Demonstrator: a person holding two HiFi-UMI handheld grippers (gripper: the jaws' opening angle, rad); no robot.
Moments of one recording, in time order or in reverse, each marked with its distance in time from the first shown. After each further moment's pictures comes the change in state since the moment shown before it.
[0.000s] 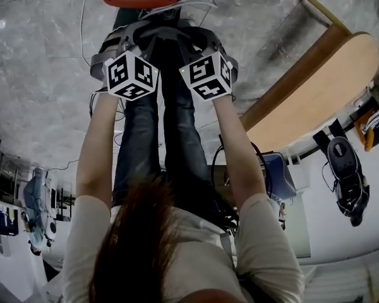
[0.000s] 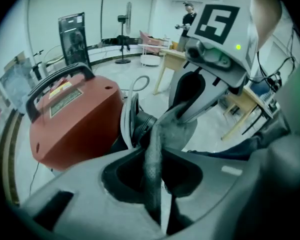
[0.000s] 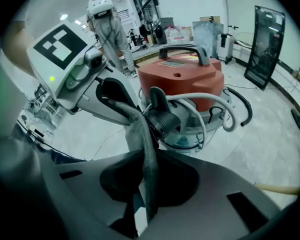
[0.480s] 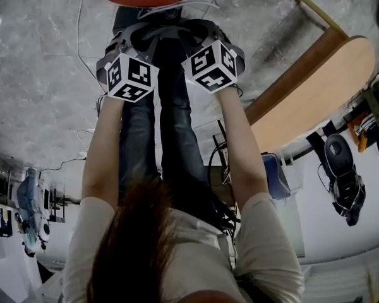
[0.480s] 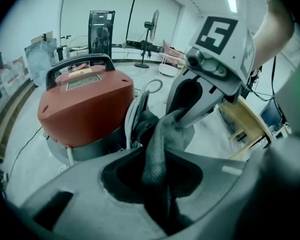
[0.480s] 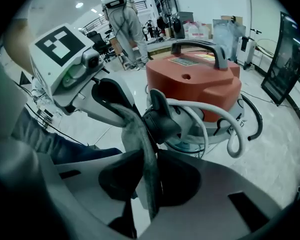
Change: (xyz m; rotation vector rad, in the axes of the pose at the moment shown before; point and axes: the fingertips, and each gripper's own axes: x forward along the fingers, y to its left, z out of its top) left arm -0.002 -0.007 -0.004 -0.261 -0.094 0.037; right arm 0.004 -0.005 0.005 -0.164 0.073 0.069
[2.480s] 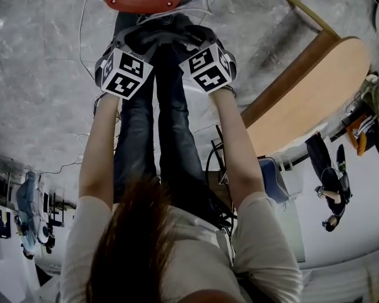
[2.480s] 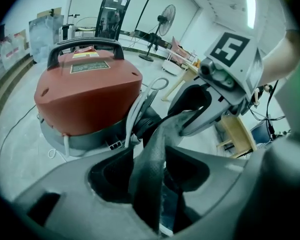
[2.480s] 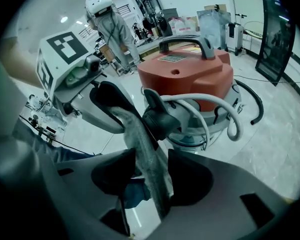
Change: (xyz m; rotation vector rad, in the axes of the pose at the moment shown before) left arm -0.004 0.003 -0.004 -0.157 0.084 -0.114; right arm -0.004 0.001 0.000 0.153 -0.006 0.052
